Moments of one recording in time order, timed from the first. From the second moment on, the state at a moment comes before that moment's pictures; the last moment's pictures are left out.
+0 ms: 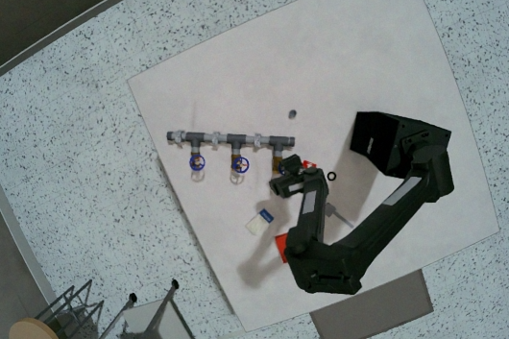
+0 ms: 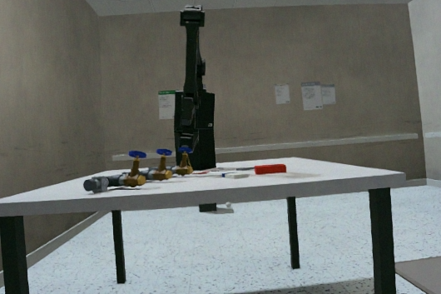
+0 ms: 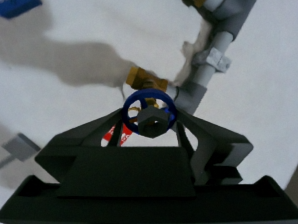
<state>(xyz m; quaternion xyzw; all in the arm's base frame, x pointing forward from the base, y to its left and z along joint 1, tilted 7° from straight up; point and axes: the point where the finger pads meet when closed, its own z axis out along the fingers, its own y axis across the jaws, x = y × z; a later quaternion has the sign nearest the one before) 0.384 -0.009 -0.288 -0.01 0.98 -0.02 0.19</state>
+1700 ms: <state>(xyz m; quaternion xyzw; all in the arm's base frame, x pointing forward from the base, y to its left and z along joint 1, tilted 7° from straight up) 0.384 -0.010 -0.288 -0.65 0.74 -0.14 0.13</state>
